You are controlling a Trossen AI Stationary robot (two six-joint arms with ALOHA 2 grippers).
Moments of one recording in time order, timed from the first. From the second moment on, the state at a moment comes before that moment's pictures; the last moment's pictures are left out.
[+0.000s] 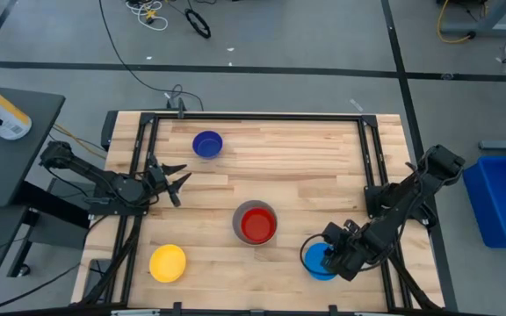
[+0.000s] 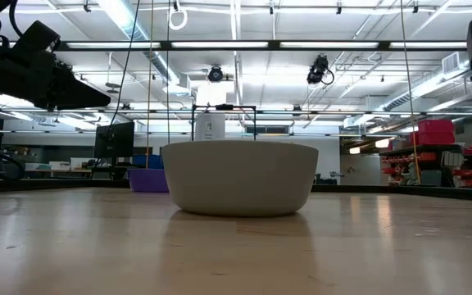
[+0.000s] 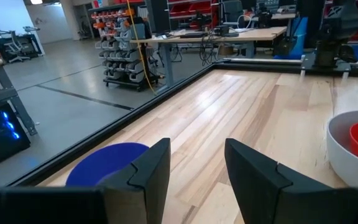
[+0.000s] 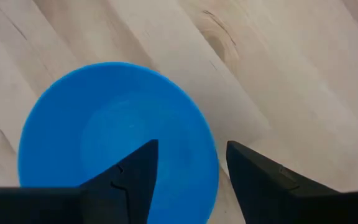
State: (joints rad) left arm -0.44 0.25 0.01 0.04 -1.04 -0.09; right arm 0.83 1.50 0.84 -0.71 0.29 1.46
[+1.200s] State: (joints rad) left arm -0.44 0.25 0.01 0.04 -1.04 -0.09; right arm 0.79 1.50 0.83 -0.58 0.49 1.22
